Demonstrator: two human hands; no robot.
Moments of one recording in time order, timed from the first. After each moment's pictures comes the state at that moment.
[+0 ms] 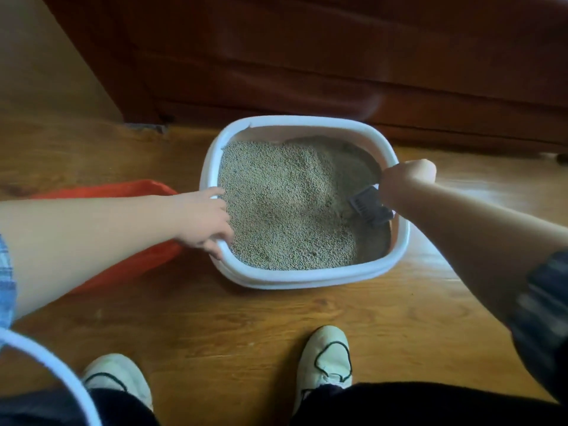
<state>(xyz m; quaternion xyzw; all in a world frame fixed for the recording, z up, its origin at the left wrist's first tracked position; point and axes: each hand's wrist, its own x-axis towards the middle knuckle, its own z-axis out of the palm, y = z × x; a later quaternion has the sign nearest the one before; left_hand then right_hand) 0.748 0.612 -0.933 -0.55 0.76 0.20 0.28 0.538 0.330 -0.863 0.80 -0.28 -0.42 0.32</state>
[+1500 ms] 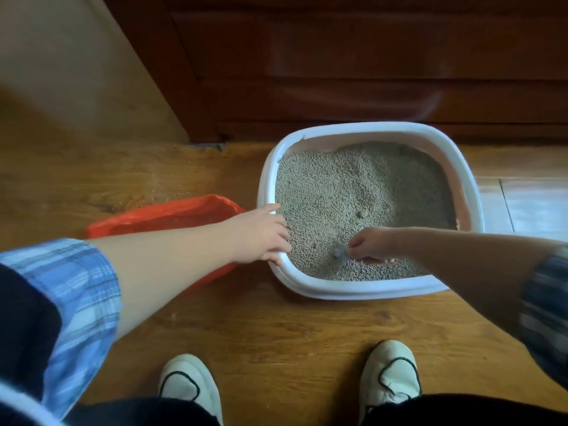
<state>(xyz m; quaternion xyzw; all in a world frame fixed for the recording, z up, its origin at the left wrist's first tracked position) 0.758 0.638 -0.957 -0.56 0.81 0.12 0.10 0.549 0.411 -0.970 0.78 -0.24 -0.46 -0.36</state>
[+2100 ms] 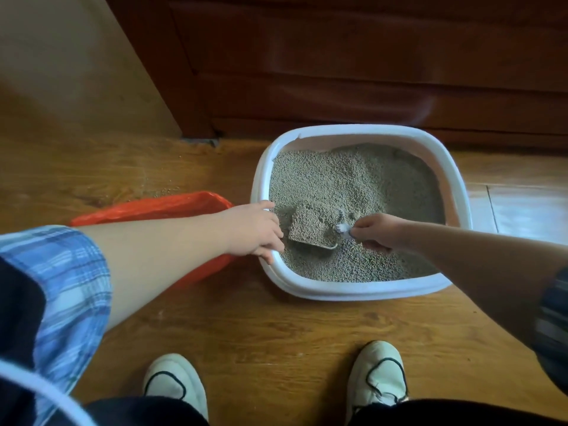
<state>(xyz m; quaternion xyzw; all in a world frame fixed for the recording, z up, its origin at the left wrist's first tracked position) 0.766 0.629 -0.966 -0.54 0.82 0.14 0.11 0.546 0.384 -0.958 0.76 -0.32 -0.35 -0.45</state>
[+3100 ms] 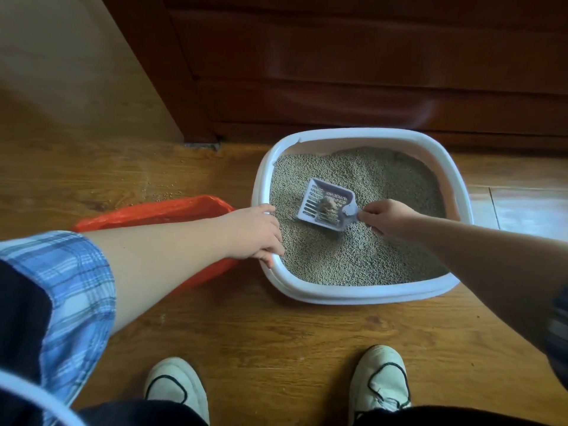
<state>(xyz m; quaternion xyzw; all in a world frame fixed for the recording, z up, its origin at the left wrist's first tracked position) 0.764 0.627 -0.961 -0.56 0.80 0.17 0.15 0.560 0.374 -0.943 0.83 -0.37 -0.25 -0.33</state>
